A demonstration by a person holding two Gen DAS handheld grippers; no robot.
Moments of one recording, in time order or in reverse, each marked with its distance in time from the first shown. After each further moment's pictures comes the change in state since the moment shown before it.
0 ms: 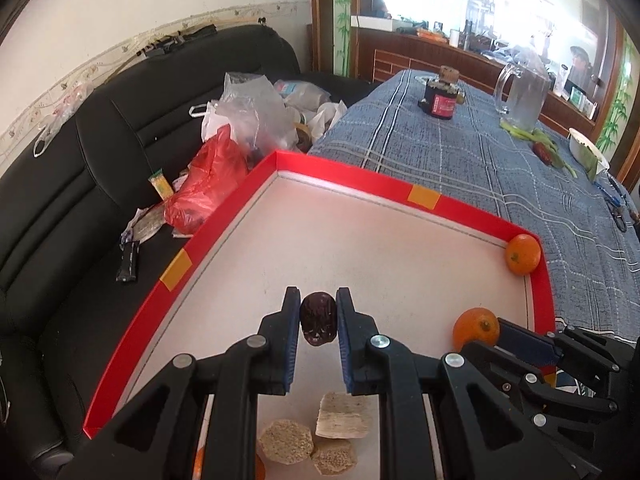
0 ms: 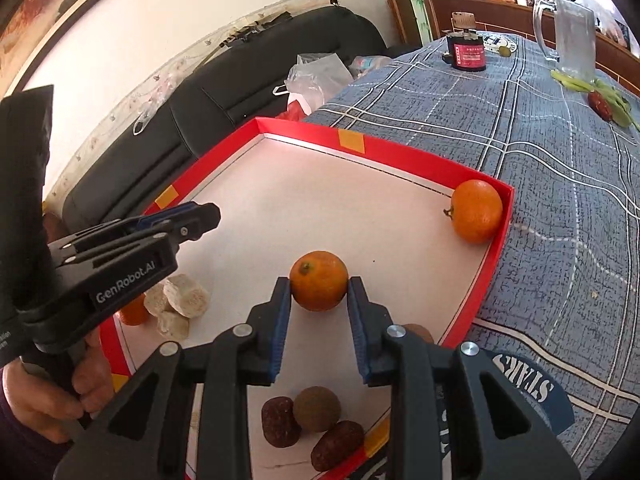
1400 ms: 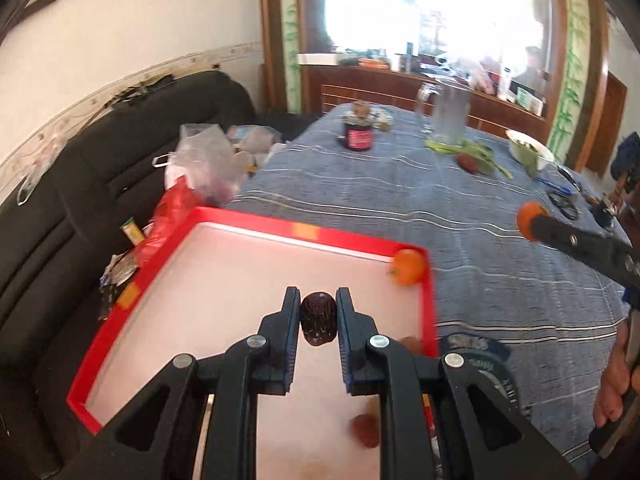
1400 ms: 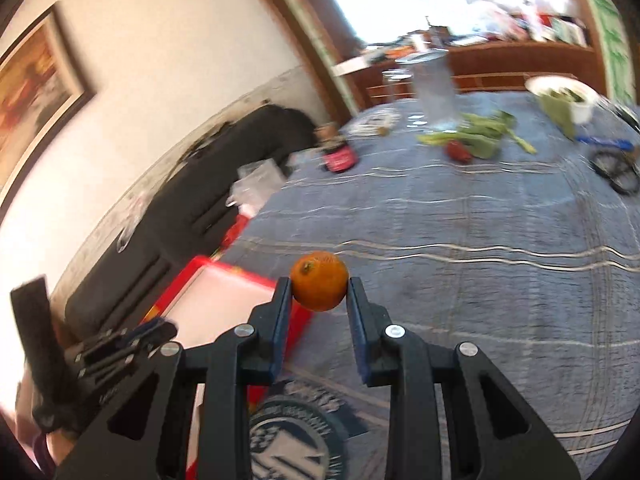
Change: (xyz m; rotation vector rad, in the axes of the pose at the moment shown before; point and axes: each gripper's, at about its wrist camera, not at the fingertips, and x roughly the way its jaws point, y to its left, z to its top) left arm -0.057 -0.069 -0.004 0.097 -0.144 -0.081; right arm -0.135 -0.102 0.006 0.192 -0.311 -0.036
